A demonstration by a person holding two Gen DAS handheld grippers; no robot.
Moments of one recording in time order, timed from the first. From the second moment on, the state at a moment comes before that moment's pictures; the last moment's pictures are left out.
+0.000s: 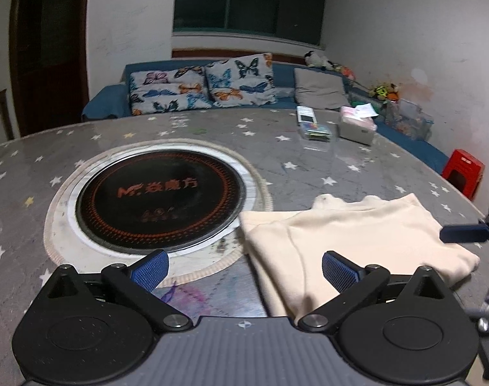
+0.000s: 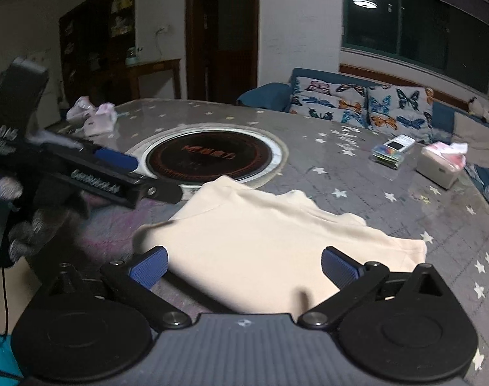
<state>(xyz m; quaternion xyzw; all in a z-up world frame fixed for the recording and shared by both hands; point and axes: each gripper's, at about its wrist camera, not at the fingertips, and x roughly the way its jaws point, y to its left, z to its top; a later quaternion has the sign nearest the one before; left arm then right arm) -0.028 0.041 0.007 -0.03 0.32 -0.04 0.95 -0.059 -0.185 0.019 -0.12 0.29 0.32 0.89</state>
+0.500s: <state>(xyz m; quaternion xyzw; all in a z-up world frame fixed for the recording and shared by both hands) -0.038 0.069 0.012 -0.08 0.32 0.01 0.94 -0.056 -0.136 0.011 -0.13 0.31 0.41 0.85</state>
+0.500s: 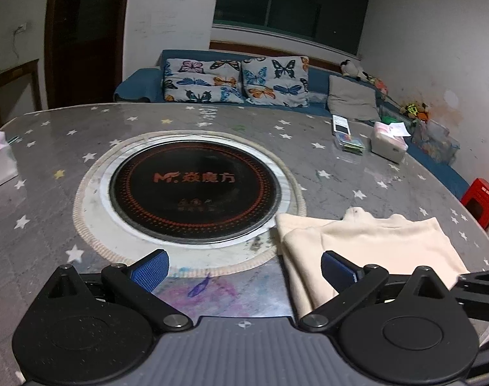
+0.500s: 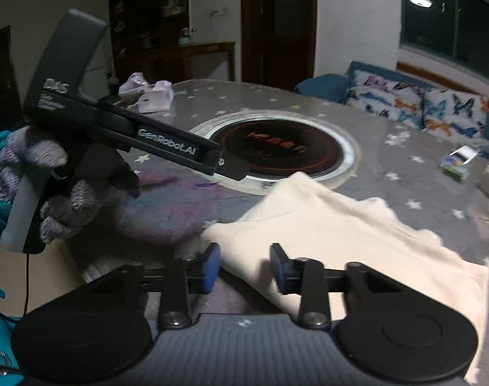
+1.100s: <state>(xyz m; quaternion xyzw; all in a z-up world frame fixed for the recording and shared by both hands) -0.049 0.041 0.007 -0.04 0.31 -0.06 0.95 -0.065 -0.174 0.015 -0.11 0.32 0.37 0.86</state>
